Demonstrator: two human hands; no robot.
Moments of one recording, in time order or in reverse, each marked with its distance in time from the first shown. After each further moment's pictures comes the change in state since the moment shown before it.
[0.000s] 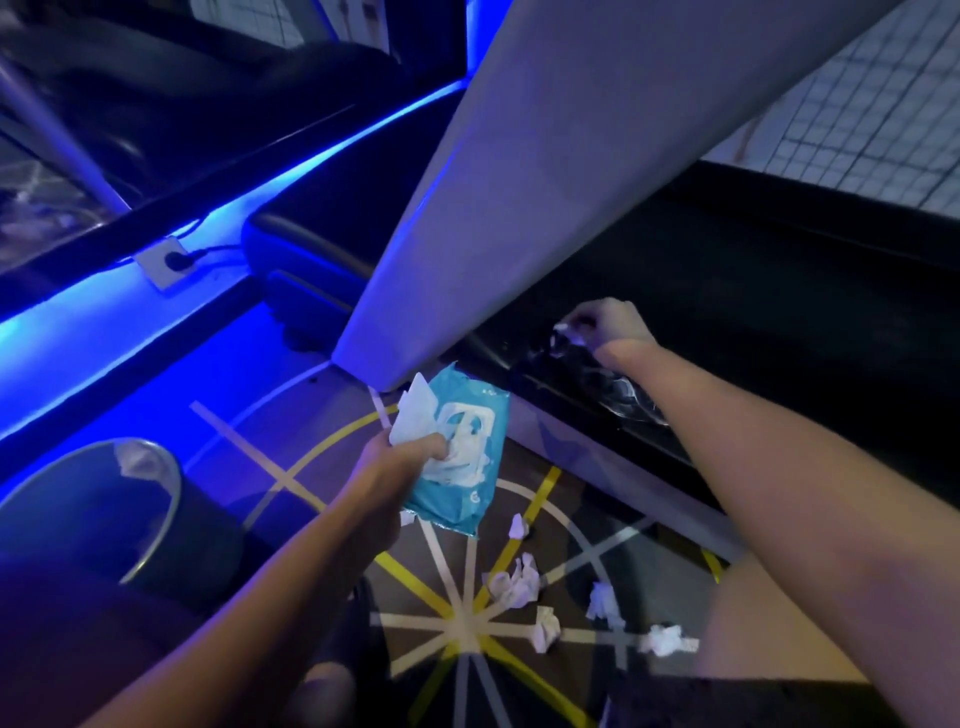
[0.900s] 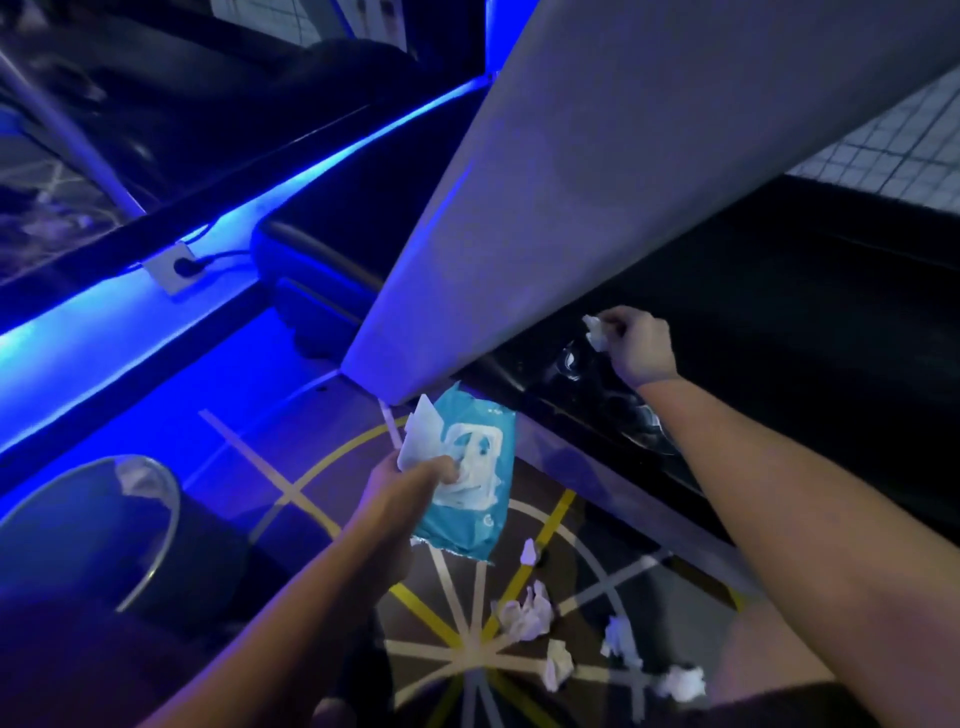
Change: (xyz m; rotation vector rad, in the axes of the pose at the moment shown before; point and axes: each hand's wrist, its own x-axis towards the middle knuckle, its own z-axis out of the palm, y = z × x) left_hand 0.024 0.002 0.005 -0.005 0.043 -0.017; right_hand 0.024 0.010 0.015 0.213 0.211 0.103
